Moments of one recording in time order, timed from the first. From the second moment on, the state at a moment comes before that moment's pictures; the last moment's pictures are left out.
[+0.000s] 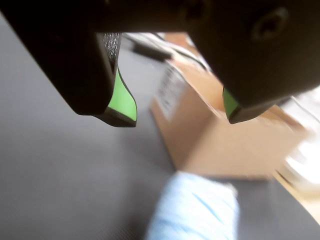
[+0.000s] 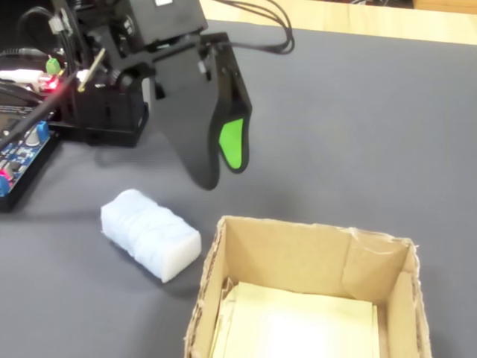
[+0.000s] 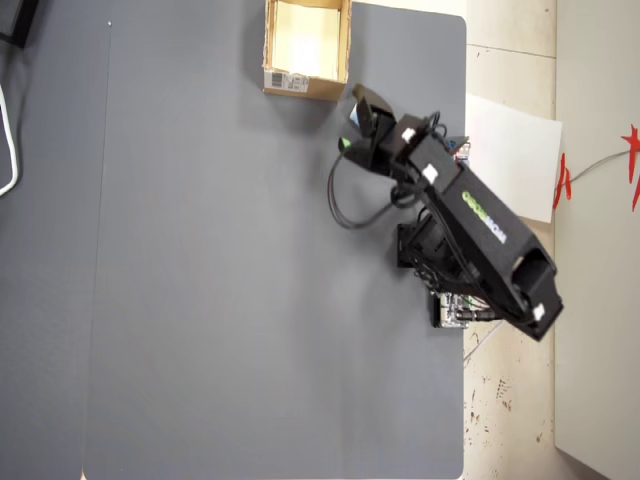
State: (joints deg) arm 51.2 117.4 134.8 36.7 37.7
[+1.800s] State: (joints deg) arm 67.9 101.7 139.0 10.2 57.9
